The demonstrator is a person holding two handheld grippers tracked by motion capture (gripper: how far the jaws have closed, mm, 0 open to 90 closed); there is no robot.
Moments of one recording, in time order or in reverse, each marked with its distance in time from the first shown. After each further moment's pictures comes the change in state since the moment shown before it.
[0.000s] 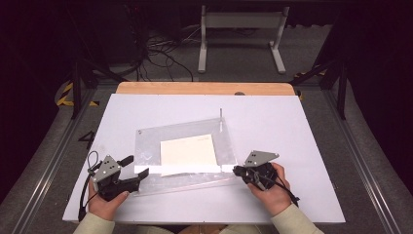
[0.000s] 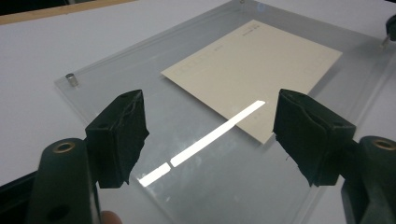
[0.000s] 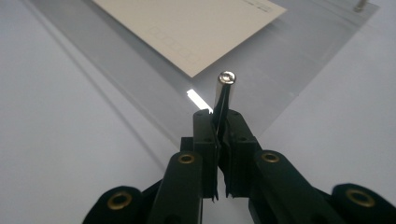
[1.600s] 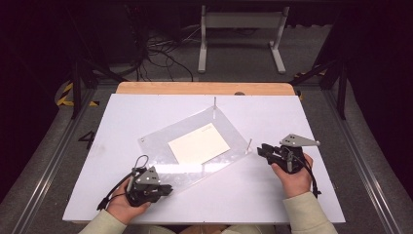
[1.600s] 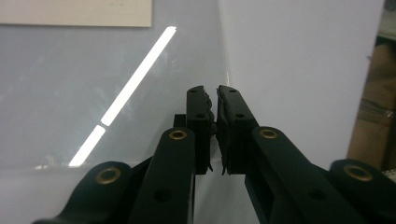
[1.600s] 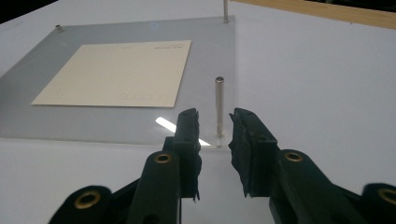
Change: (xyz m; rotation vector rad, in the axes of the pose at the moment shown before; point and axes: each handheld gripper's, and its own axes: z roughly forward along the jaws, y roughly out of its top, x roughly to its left) left arm -0.065 0.015 0.052 0.424 -0.411 0.263; right arm -0.066 -0.028 -0.042 -0.192 -0.141 0.299
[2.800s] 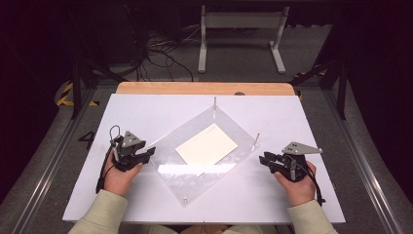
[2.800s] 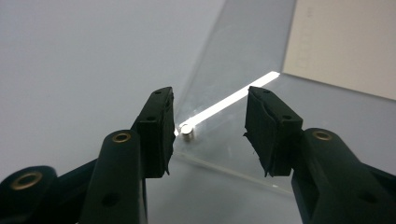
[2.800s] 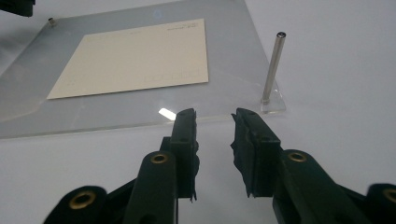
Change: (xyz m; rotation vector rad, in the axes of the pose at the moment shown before) left arm 0.096 -0.001 -0.027 -0.147 0.497 -0.350; right arm 0.004 -0.017 -0.007 0.040 0.022 0.002
